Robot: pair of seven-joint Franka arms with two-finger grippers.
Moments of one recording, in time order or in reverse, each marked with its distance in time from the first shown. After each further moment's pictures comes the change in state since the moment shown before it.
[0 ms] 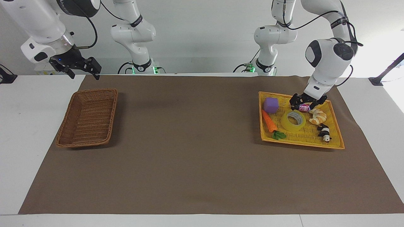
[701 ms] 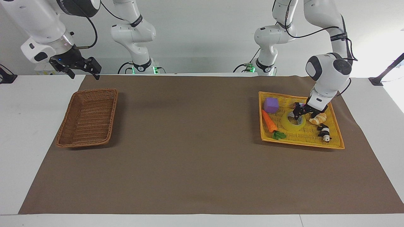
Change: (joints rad) left arm 0.072 0.119 0.001 -0.054 0.000 0.196 0.007; right arm 0.000 0.000 0.000 0.000 0.000 0.000 0.000
